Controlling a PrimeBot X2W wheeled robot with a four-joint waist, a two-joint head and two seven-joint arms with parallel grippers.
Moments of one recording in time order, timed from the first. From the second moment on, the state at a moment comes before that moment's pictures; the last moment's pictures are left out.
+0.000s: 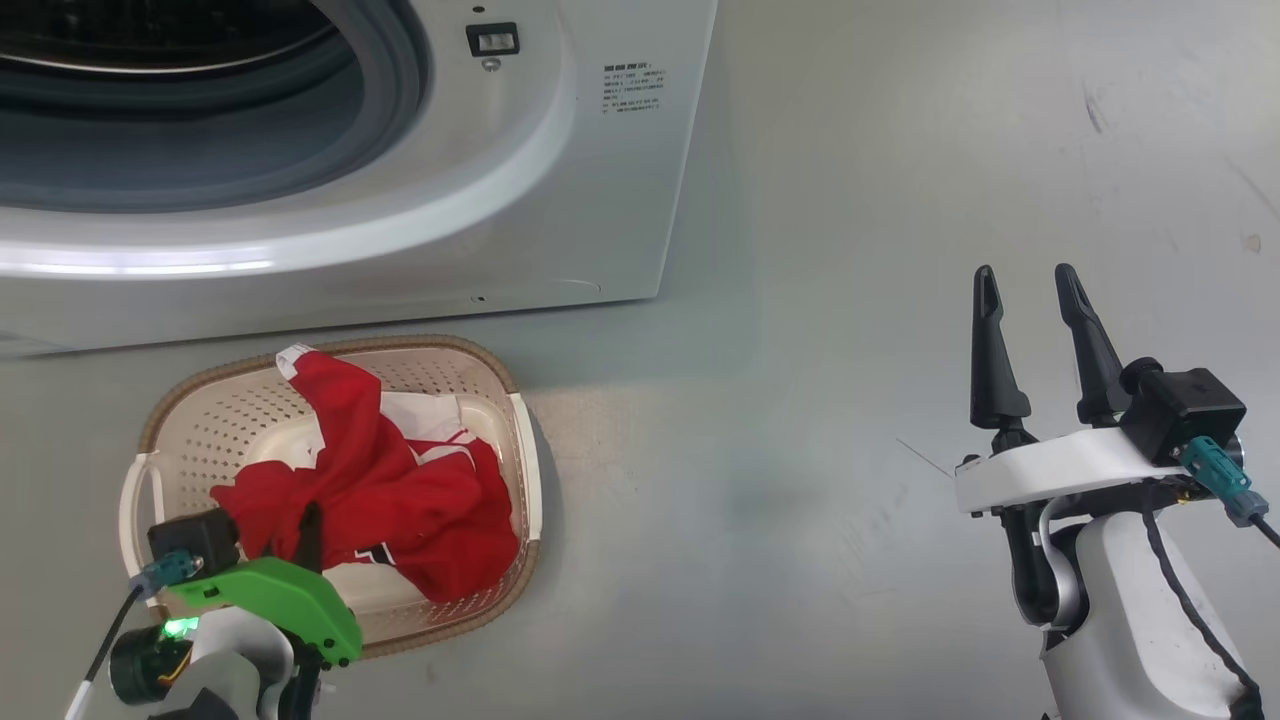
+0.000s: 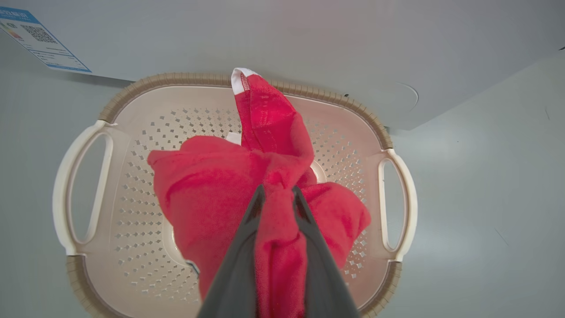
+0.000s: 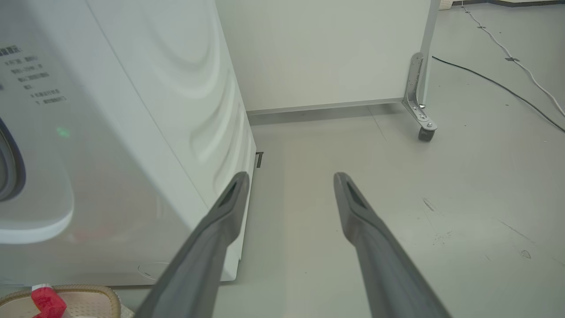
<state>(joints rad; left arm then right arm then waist) -0.35 0.05 -0.08 0.87 -0.46 -0.12 -0.17 -0.24 -0.05 0.11 0.20 0.32 0.03 -0.26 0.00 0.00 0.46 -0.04</state>
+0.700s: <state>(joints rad) -0.54 0.09 -0.10 0.97 -0.43 -0.12 -0.15 -0.30 -0.05 0.10 0.13 0.30 0.03 -0.26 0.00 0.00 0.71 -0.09</state>
